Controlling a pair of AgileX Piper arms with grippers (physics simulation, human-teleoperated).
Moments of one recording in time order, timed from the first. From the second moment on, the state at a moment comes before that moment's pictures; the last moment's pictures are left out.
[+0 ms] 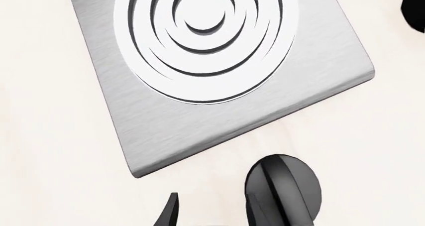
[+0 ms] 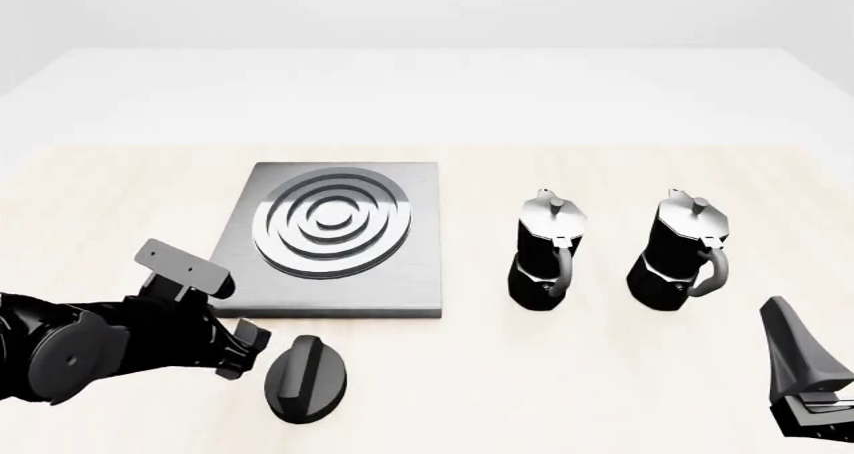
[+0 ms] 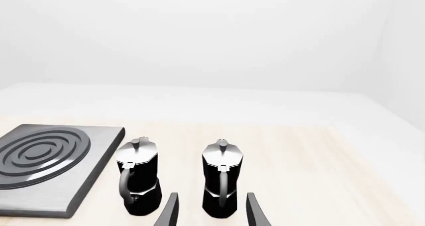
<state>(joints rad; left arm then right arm) -0.30 1.28 -0.41 0.11 0.12 0.01 0.01 0.00 0.00 -0.03</state>
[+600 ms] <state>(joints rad) -0.07 0.93 -0.54 0.44 0.25 0.03 0.04 0.00 -0.03 -0.04</state>
